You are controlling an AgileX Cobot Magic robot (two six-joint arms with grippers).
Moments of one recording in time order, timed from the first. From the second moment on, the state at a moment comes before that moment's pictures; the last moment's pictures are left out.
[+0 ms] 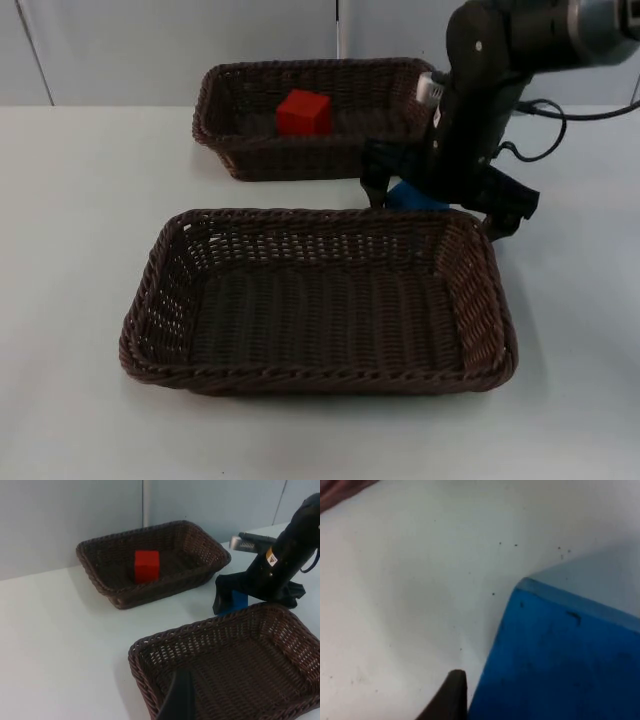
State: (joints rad) right arm 0.50 2.44 -1.92 -0.08 0.81 0.86; left arm -0.29 0.45 -0.52 -0.32 0.55 0.25
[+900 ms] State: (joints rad) right arm 0.49 2.44 -1.92 -0.13 0.71 0.90; left arm -0.29 0.45 -0.52 -0.32 0.55 0.25
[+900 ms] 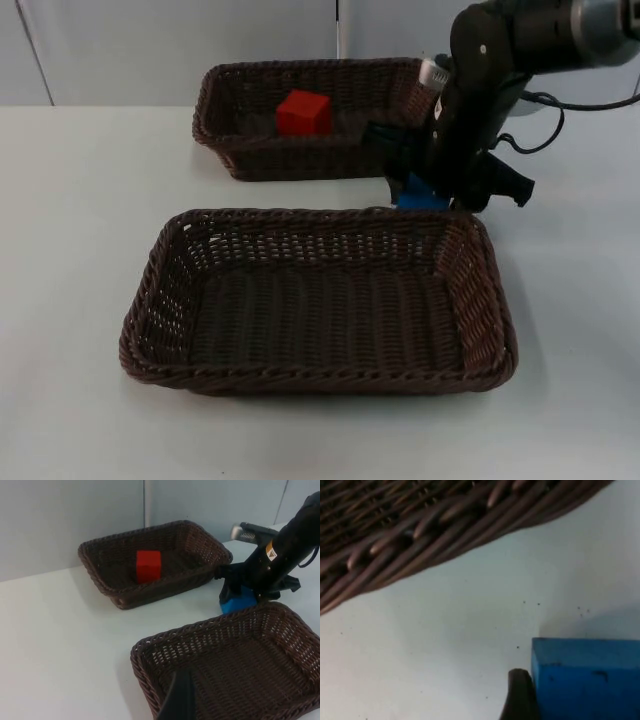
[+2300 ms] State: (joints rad) right arm 0.49 1.97 -1.92 -0.21 1.16 0.21; left arm -0.29 0.45 -0.52 -0.32 0.55 0.25
